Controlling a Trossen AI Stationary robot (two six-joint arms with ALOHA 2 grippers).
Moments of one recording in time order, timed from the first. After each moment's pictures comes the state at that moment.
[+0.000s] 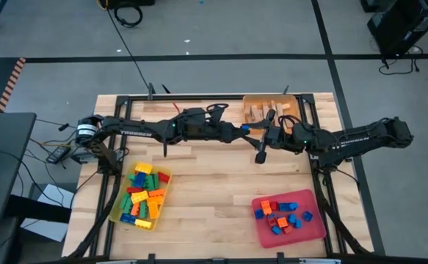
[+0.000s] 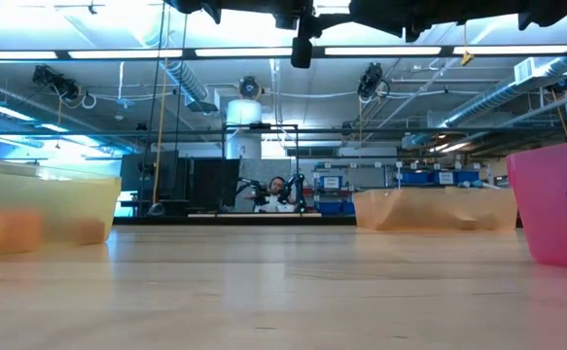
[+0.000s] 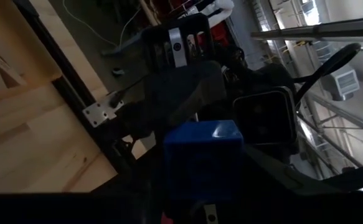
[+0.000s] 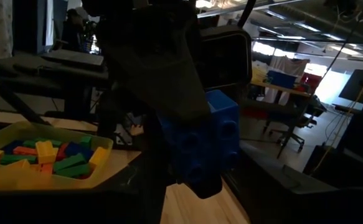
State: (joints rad) left arm 0.08 1.70 1.31 0.36 0.03 -1.07; right arm 0.02 1.04 0.59 0.51 0.30 -0.25
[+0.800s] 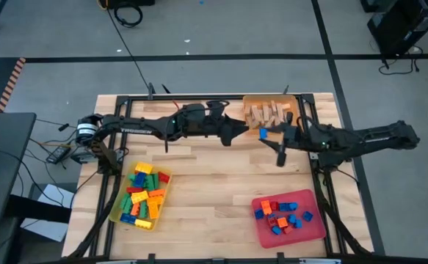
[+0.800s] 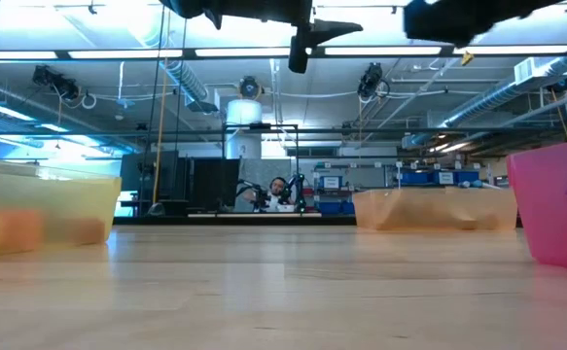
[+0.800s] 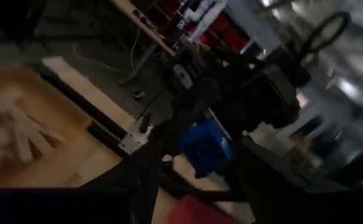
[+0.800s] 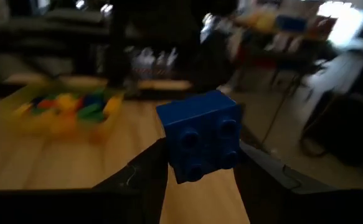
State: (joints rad) left arm 0.12 1.70 1.31 0.36 0.03 -0.73; right arm 0.09 0.72 0.59 -0.03 0.38 -0.08
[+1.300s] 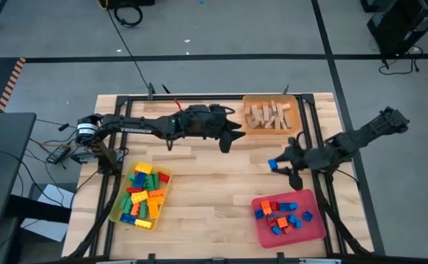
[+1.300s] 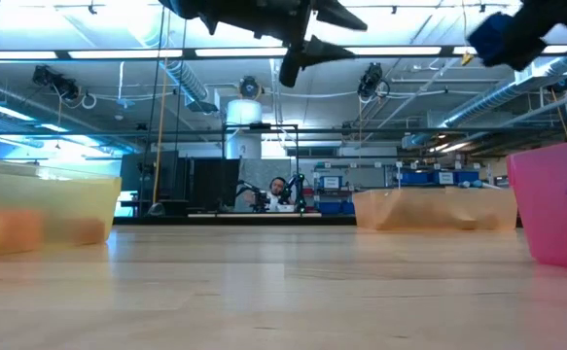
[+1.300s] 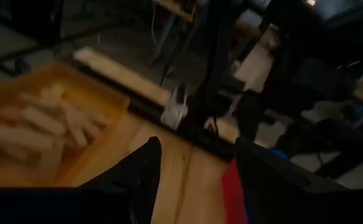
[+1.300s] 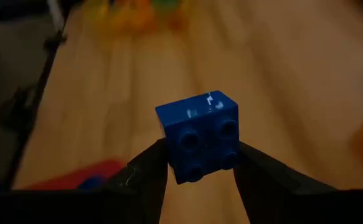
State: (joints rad) left arm 0.13 1.70 1.31 0.20 0.03 -0.46; right arm 0.43 0.74 0.70 -0.63 0.35 0.48
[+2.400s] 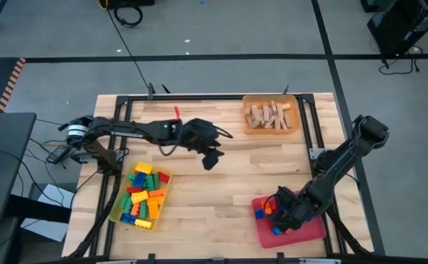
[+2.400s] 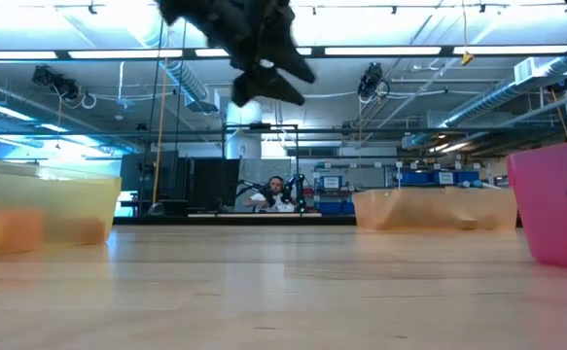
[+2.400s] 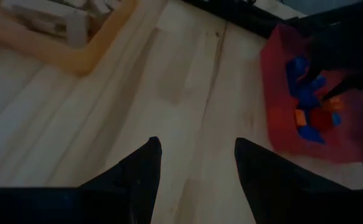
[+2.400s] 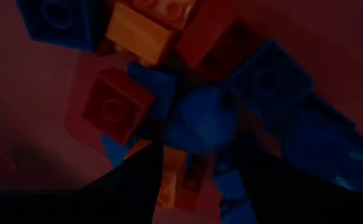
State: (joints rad) left arm 0.07 1.61 1.25 -0.28 0.03 -0.34; right arm 0.81 1.45 0.82 -0.66 -0.05 1.77
